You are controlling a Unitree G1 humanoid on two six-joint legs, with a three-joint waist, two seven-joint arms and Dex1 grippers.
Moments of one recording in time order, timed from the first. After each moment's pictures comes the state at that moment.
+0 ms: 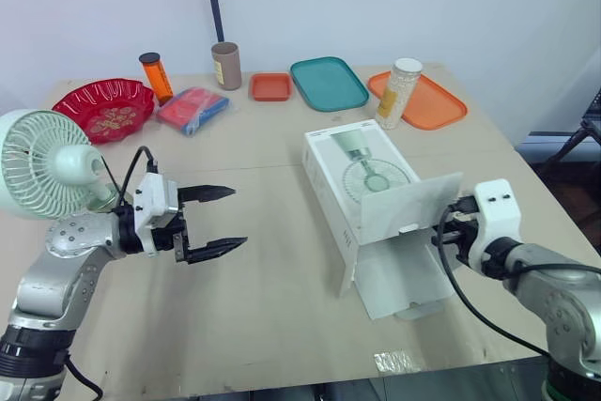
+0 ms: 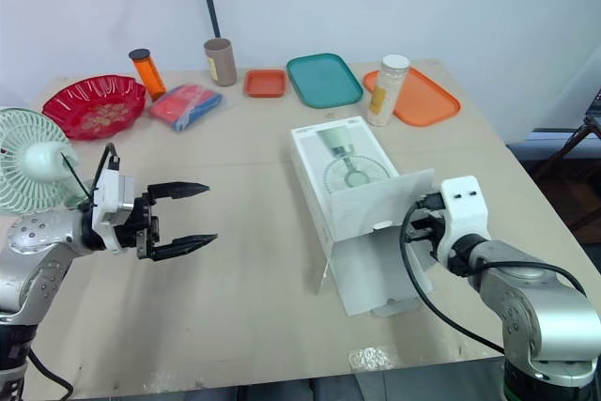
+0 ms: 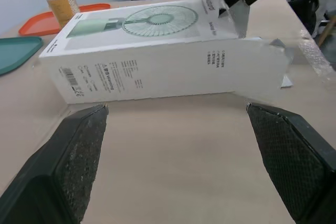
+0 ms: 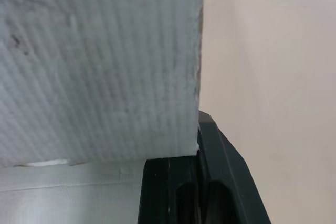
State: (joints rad) left arm -0.21 0.70 0.09 -0.24 -0.55 0.21 -1.15; right arm -0.15 -0.57 -0.41 -0.67 0.42 1.32 0.33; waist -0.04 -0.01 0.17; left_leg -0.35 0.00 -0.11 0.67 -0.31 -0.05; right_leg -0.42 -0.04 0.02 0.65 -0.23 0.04
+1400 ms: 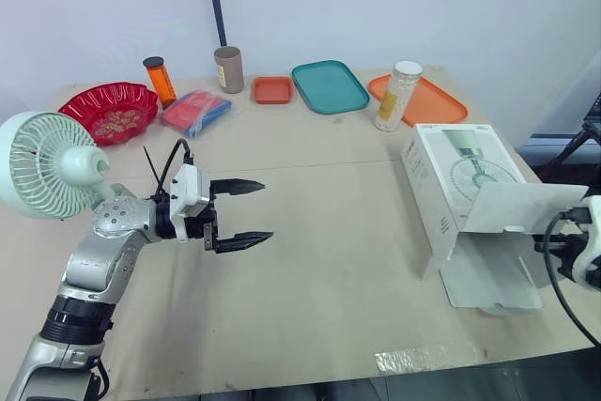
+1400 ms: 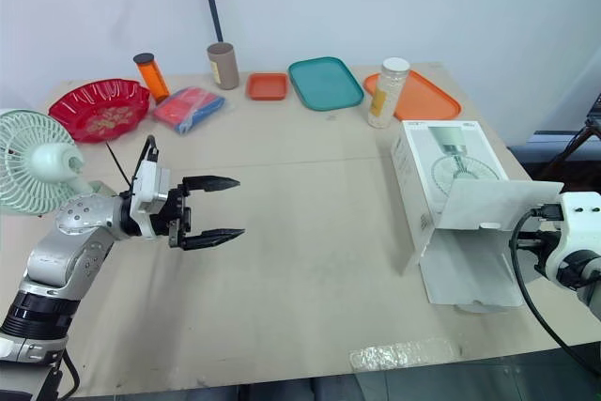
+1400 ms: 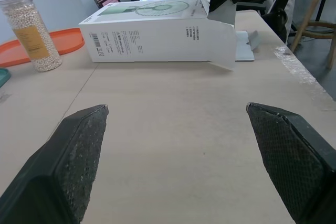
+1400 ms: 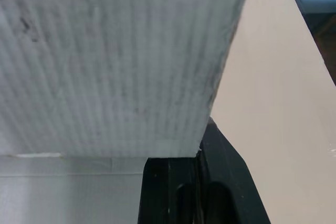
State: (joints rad) left arm -0.37 0.60 -0.03 -0.11 -0.50 0.16 -1.20; right arm -0.02 -0.87 -0.60 -0.06 0.36 0.89 0.53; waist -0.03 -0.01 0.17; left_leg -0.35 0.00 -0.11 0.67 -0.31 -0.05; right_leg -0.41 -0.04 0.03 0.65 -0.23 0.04
